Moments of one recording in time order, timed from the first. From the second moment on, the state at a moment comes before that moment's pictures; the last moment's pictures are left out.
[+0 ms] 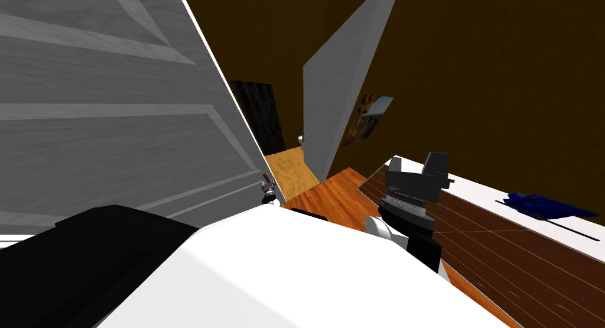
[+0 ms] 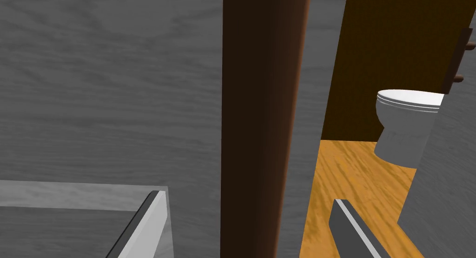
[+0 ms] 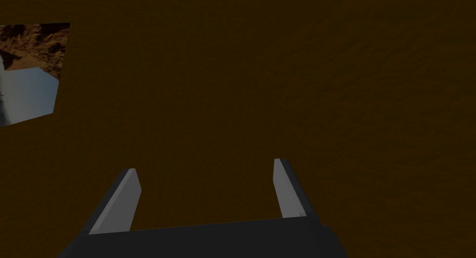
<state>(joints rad) 0.11 0.19 -0.09 -0.91 1.01 -0.94 1.04</state>
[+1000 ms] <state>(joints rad) 0.11 0.18 -0.09 -0.91 1.01 -0.93 1.04</state>
